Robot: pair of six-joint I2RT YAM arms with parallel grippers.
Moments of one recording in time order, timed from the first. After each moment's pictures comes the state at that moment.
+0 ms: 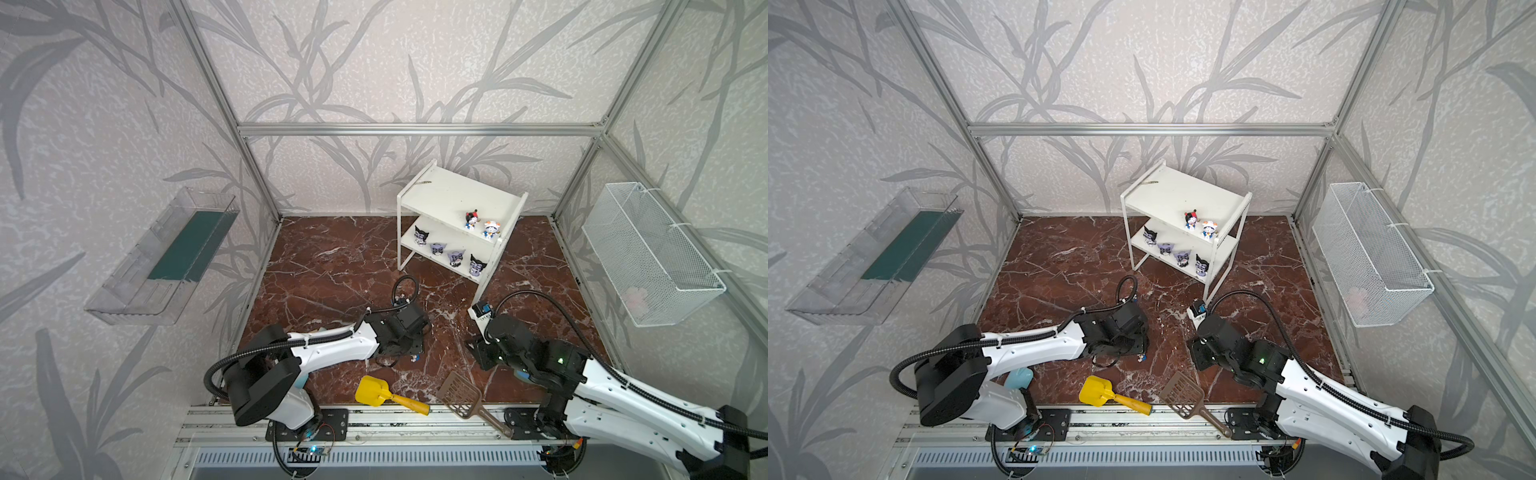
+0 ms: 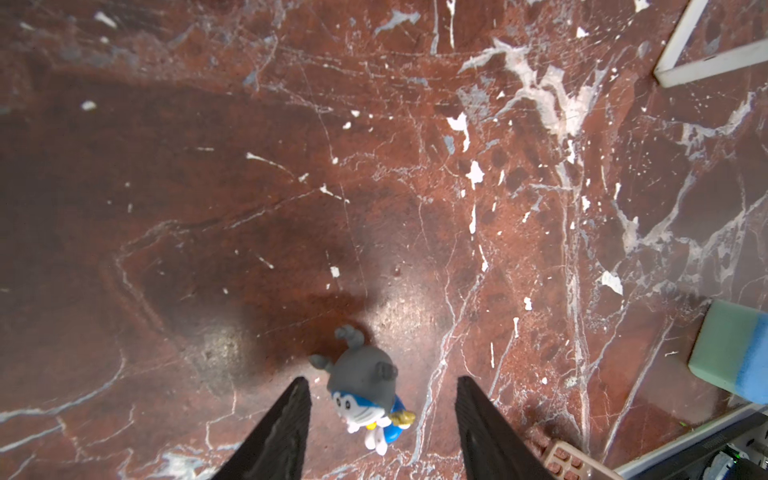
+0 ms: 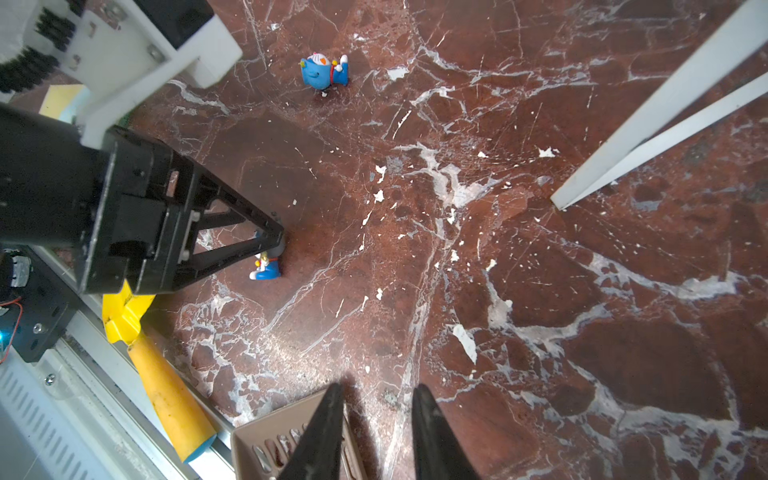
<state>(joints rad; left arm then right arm) -0.97 1.49 0.82 -0.44 -0.06 -1.02 0.93 0.80 0.60 -0.62 0.12 0.45</state>
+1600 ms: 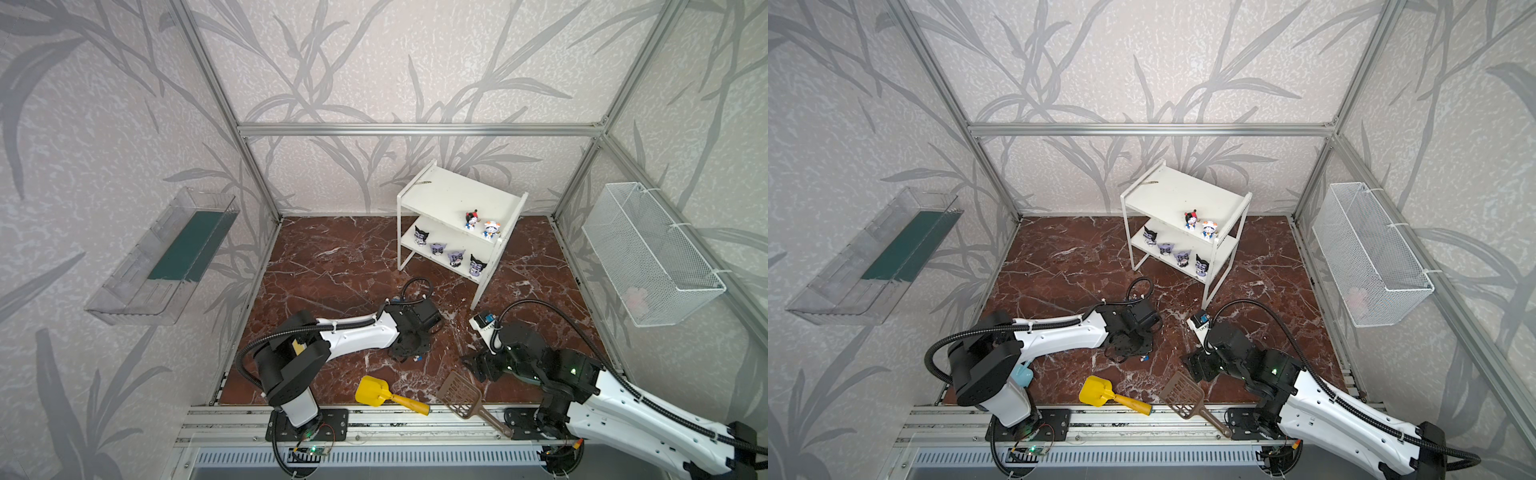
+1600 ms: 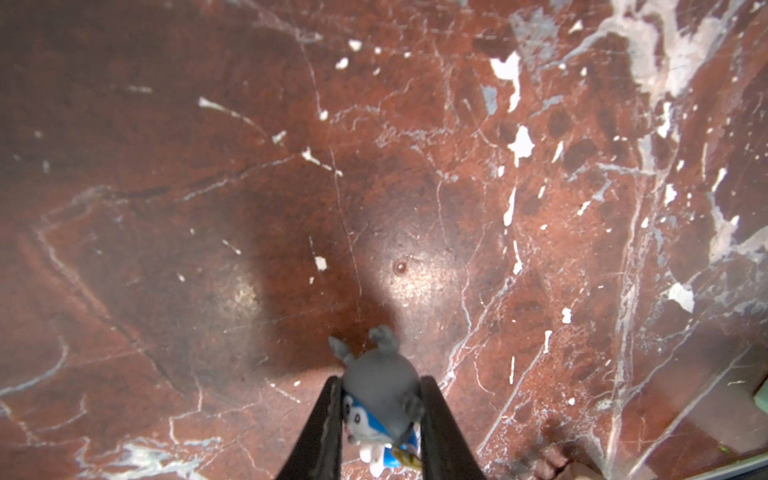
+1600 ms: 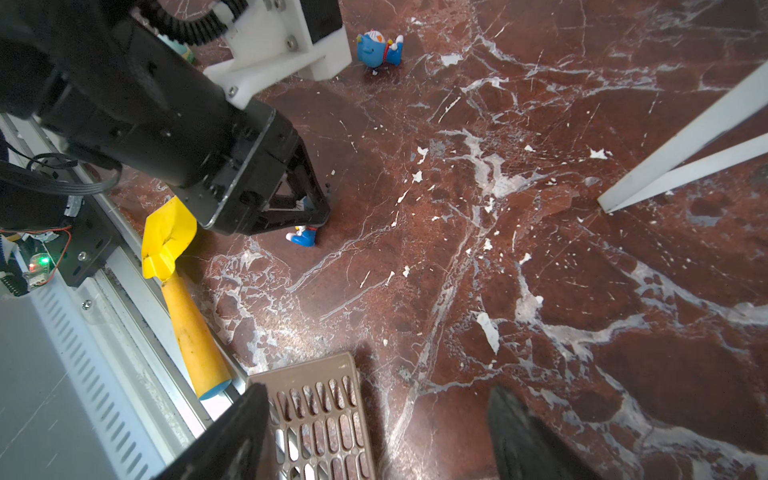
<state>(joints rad) -0.98 1.67 0.99 -0.60 -0.02 -1.03 0.93 0.68 0.54 -0.63 0.01 0.35</state>
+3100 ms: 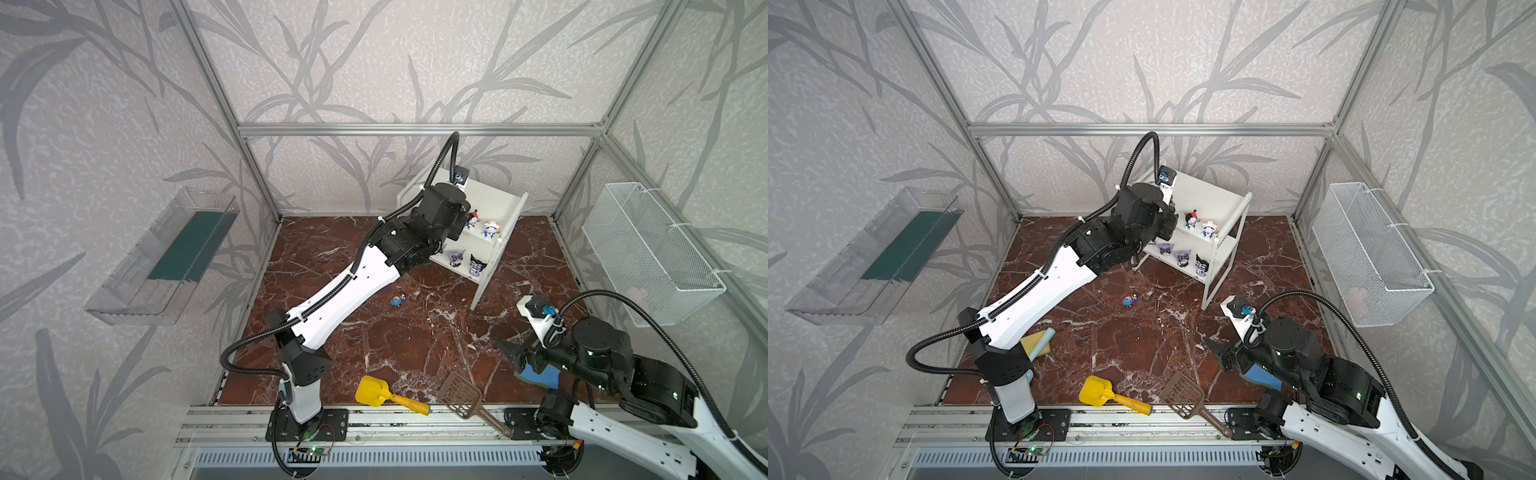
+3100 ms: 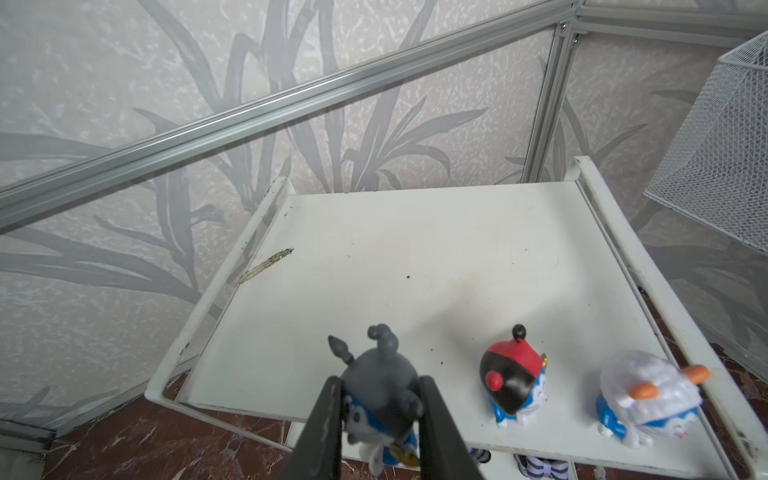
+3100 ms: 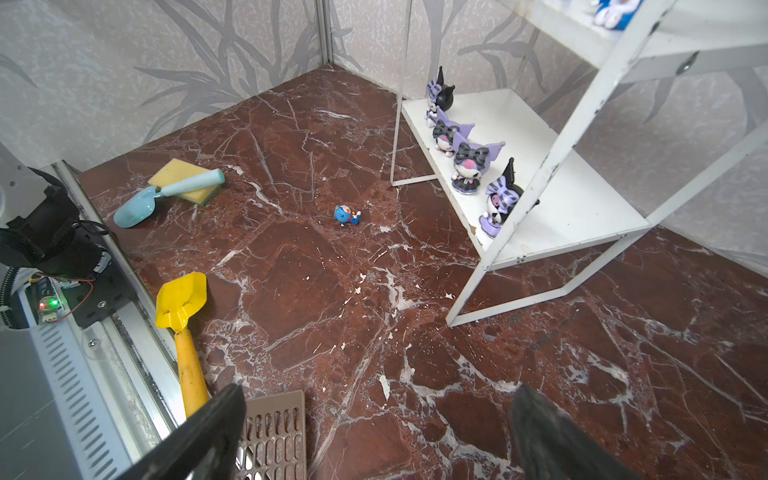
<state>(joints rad) -0.88 1.85 2.16 -0.69 -0.48 -0.02 0.93 0.49 0.94 -0.93 0.20 0.08</state>
